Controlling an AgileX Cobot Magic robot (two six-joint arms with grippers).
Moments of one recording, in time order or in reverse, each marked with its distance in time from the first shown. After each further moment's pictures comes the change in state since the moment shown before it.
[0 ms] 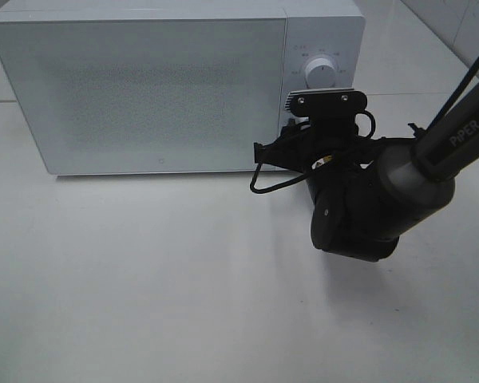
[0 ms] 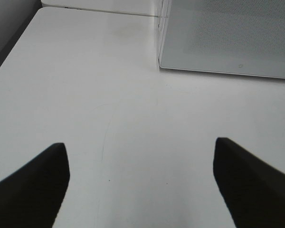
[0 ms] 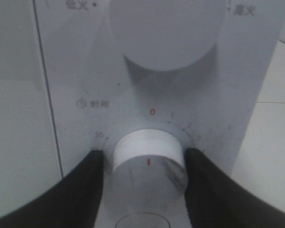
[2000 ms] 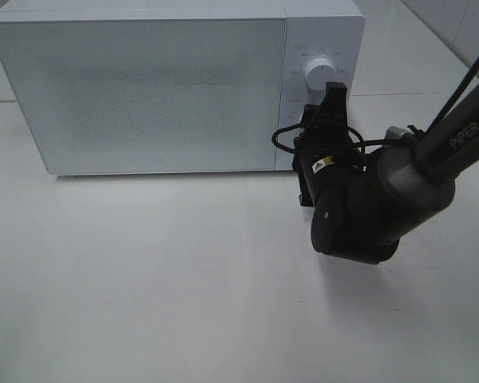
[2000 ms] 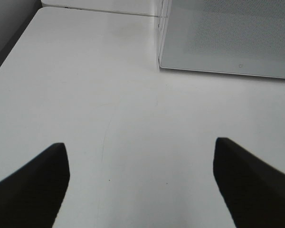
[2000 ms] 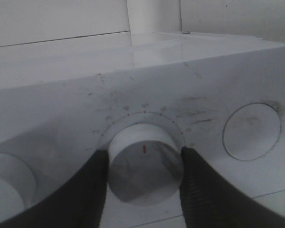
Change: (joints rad) left arm 0.000 0.000 0.000 0.000 0.000 0.000; right arm 0.000 0.000 0.004 -0.004 -0.028 1.748
